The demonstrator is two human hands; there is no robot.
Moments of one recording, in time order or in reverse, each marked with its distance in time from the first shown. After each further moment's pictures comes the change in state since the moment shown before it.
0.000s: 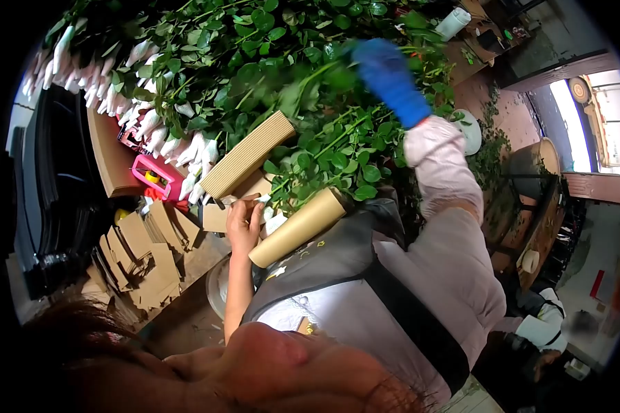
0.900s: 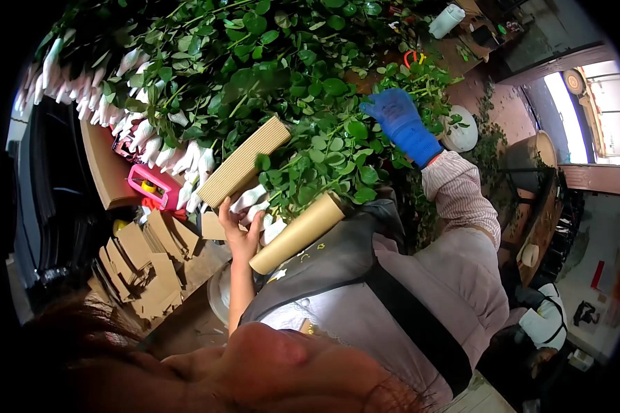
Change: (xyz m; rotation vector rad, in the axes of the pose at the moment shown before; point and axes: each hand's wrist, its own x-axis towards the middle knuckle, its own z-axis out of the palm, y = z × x) left_hand -0.010 -0.024 0.022 -0.365 0.171 0.005; right_hand -0.075 -0.019 -0.002 -0.035 -0.604 0.312
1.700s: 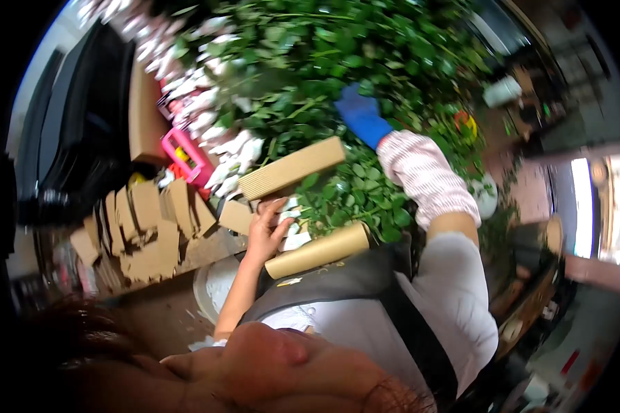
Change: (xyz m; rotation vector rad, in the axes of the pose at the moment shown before) left_hand 0.015 0.024 -0.008 0.199 -0.144 -0.102; right_hand 0.191 -0.115 0.078 -0.310 0.030 -0.145
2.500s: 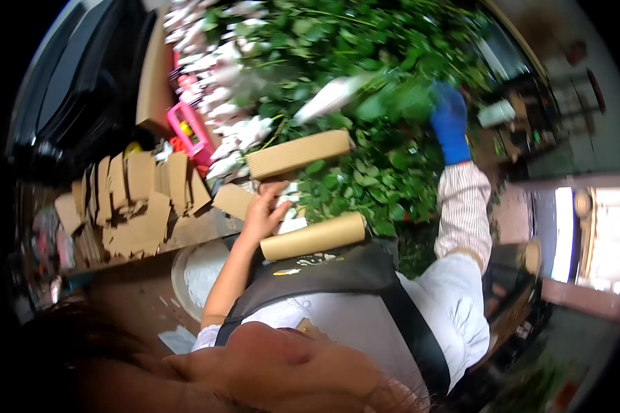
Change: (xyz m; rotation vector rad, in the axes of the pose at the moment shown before) left_hand -0.001 -0.003 0.000 -0.032 0.016 0.002; right_hand -0.089 0.171 -0.083 0.093 0.859 -0.179
